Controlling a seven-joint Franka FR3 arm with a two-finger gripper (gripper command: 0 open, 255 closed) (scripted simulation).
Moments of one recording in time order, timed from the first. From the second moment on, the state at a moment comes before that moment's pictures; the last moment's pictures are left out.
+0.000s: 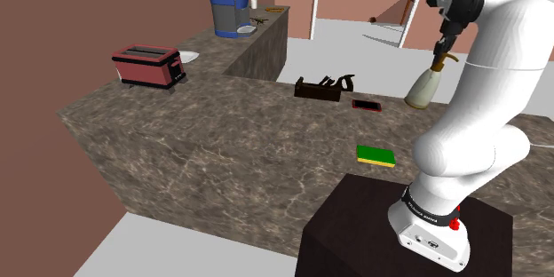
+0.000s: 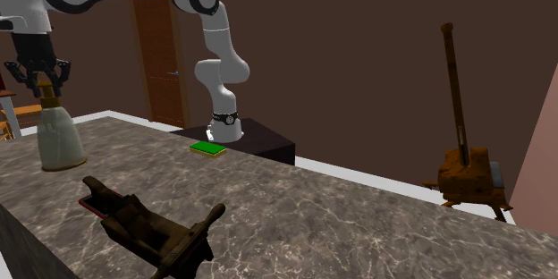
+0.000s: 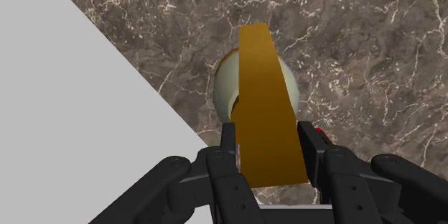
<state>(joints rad) -0.64 0.22 -0.70 -1.70 0.09 1.89 -1.15</state>
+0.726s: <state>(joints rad) -0.65 0.26 -0.69 -1.80 0.12 2.00 -1.17</state>
